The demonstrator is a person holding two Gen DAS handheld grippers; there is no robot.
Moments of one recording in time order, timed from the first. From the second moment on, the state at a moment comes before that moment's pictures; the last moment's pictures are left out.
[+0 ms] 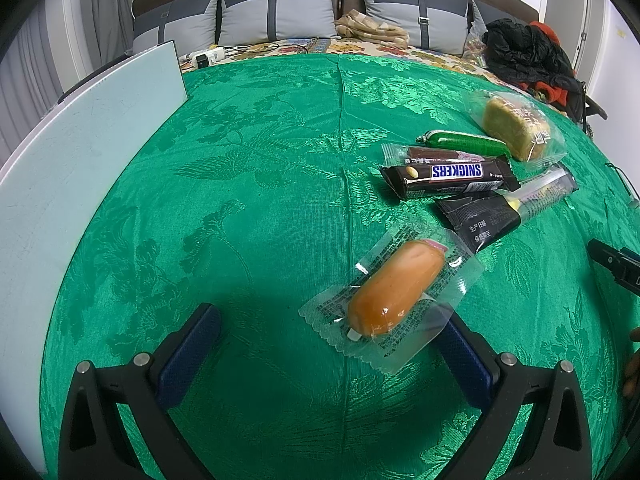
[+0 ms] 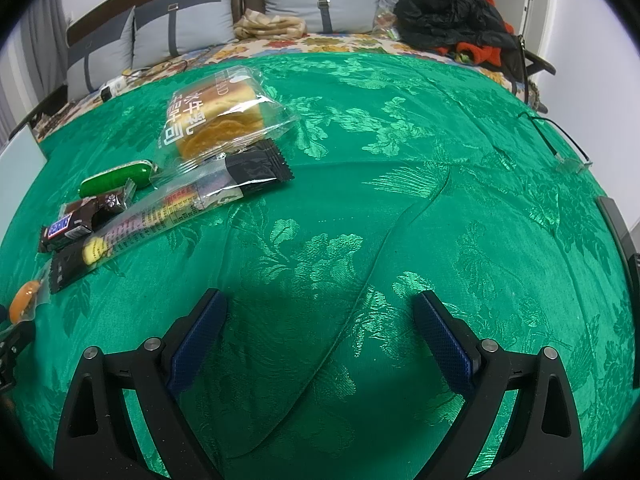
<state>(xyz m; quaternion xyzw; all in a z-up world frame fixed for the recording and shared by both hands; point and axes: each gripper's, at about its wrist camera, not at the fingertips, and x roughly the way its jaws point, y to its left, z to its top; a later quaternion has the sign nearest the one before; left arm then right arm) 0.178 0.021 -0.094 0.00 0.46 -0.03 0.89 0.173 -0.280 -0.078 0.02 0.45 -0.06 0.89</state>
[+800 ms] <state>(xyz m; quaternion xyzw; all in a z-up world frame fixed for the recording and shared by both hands) 0.216 0.005 -0.062 0.06 0.54 -0.16 0.83 0.173 -0.280 -0.078 0.02 0.45 -0.06 0.89</state>
